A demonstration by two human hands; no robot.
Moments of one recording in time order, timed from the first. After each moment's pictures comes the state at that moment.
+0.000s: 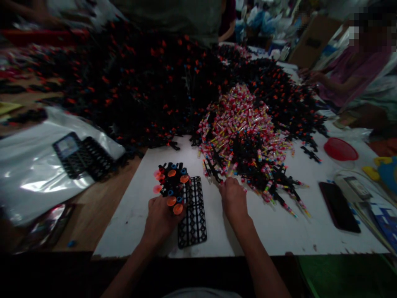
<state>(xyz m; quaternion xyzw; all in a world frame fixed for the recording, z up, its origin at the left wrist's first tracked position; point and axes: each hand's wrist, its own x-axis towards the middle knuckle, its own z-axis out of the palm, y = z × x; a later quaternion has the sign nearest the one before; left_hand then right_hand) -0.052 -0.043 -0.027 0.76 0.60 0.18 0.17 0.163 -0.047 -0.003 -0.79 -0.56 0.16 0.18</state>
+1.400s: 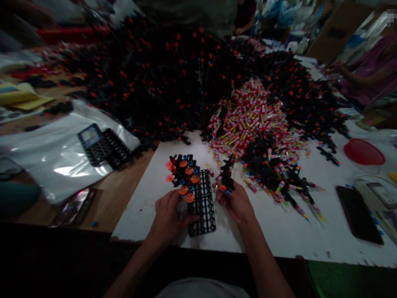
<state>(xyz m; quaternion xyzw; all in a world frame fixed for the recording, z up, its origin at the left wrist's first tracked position) -0.067 -0.070 -0.034 0.76 0.58 0.21 0.21 0.142 -0.059 -0.005 -0.51 -0.26 0.64 0.52</state>
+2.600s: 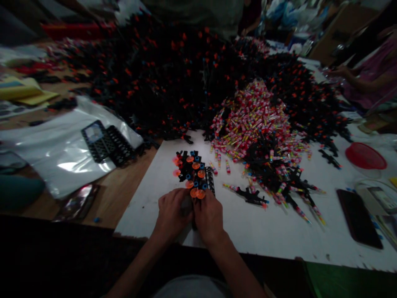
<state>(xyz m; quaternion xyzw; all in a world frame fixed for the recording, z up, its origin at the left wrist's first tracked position) -0.058 -0.067 -0.029 0.76 0.59 0.19 0.20 0.065 -0.079 -0.028 -0.68 -0.67 0.16 0.24</state>
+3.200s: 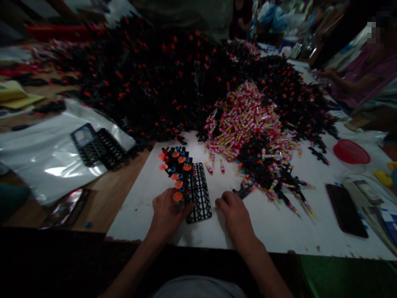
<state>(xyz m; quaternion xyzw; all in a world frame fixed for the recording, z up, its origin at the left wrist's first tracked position) -0.050 -0.062 -0.025 0.73 0.63 0.21 0.19 0.163 -0.107 -0.009 -0.64 -0.75 0.12 0.11</state>
